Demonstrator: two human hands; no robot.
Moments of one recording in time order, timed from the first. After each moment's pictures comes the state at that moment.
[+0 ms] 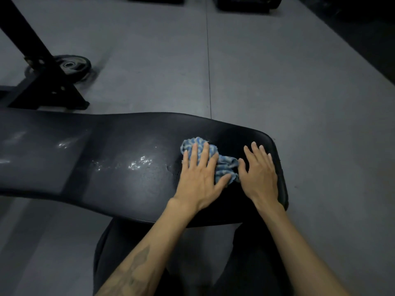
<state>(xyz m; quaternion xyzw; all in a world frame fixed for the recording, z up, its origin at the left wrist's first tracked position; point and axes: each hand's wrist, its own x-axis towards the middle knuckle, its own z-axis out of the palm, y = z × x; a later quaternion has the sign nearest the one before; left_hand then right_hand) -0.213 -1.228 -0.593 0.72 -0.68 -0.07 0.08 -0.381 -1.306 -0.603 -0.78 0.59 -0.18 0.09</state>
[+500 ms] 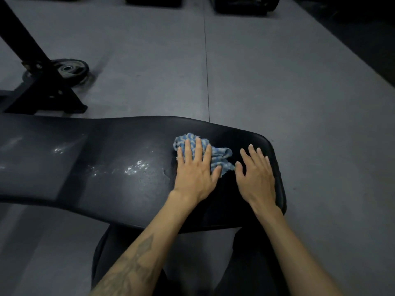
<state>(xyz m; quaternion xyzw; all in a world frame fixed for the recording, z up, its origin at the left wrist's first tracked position) -0.210 -1.253 -0.591 0.76 -0.65 -0.05 0.04 -0.380 -1.306 -0.604 -0.78 0.59 -0.19 0.09</state>
